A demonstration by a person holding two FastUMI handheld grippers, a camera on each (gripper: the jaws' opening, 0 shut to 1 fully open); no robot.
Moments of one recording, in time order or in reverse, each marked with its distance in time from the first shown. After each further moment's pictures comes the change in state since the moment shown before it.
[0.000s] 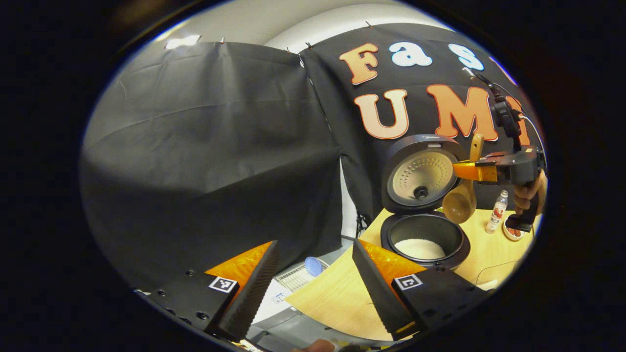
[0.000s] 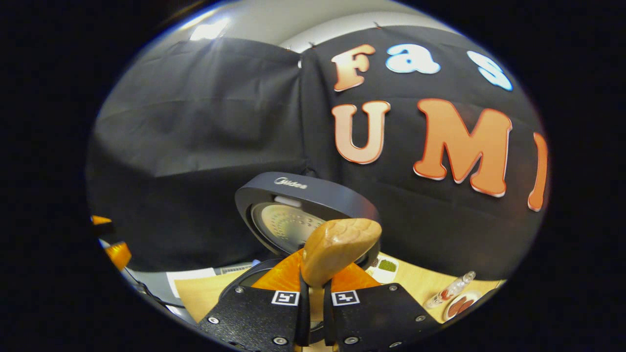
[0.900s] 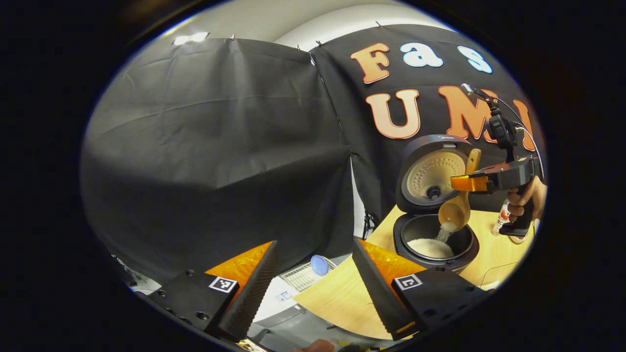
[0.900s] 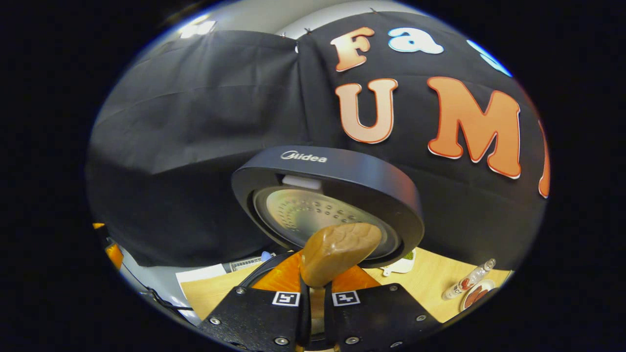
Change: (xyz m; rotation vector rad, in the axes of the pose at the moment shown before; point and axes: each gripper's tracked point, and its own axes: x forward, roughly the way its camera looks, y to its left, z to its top) left arm 0.005 0.035 -0.010 -0.022 0.013 0.063; right arm 0.047 0.045 -0.024 -0.116 0.082 0.036
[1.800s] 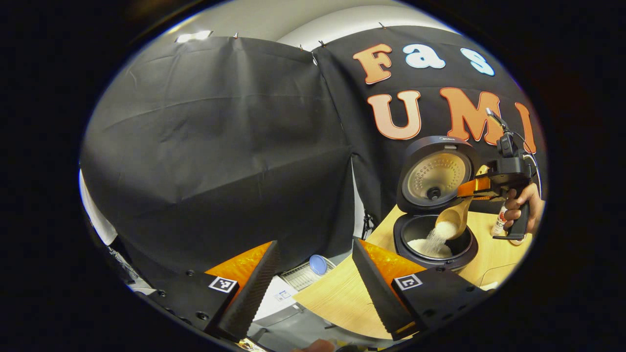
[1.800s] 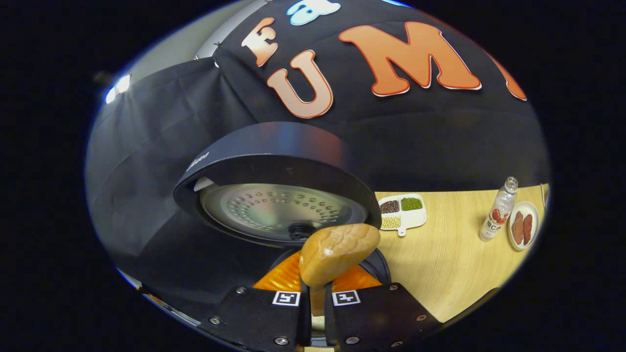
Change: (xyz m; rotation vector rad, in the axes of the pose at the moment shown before) left arm -0.002 0.007 -0.004 -0.015 0.003 0.003; right arm 0.009 -0.029 -0.034 0.485 0.101 -0.074
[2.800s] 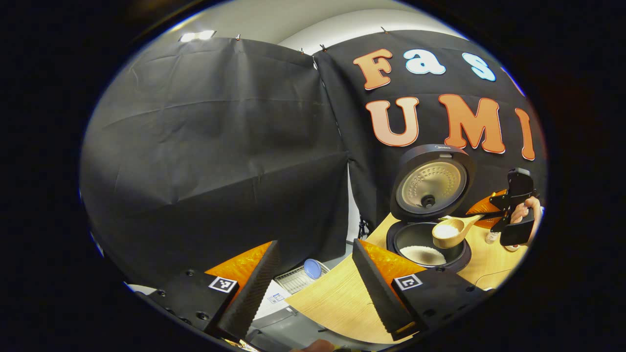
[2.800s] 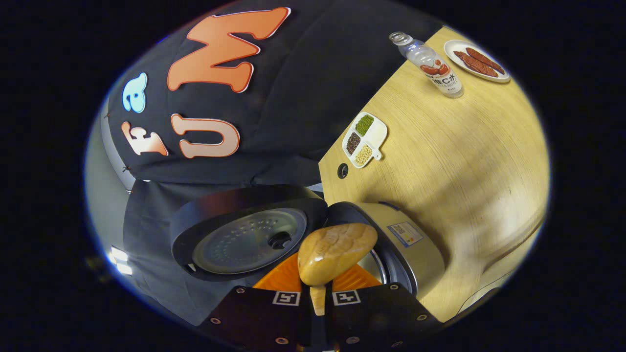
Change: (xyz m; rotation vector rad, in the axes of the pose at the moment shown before) left arm -0.001 -0.009 0.007 -0.028 -0.026 -0.020; right arm -0.006 -0.046 -0.042 0.898 0.143 0.031
